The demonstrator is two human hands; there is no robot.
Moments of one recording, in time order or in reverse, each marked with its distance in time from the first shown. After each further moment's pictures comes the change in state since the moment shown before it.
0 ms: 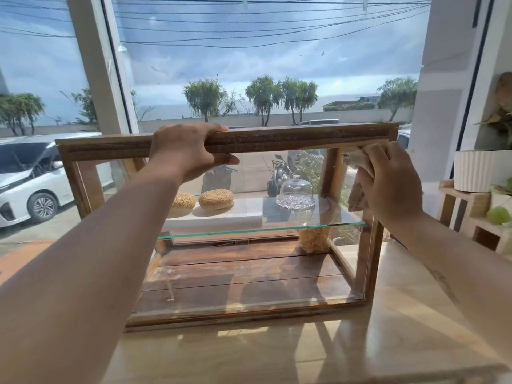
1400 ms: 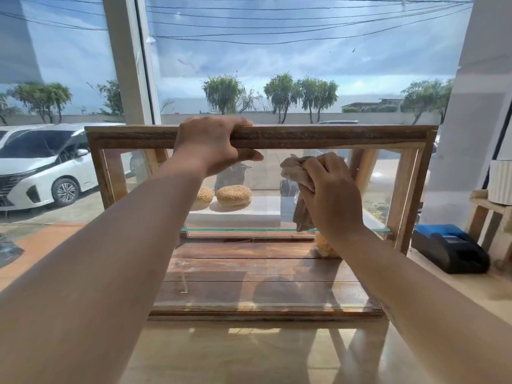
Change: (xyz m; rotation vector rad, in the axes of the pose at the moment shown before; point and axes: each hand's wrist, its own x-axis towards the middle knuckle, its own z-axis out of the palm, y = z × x) left_hand 0.000 0.000 -0.001 -0.001 0.021 0.020; right_hand -0.006 -0.117 0.041 0.212 -0.052 -0.093
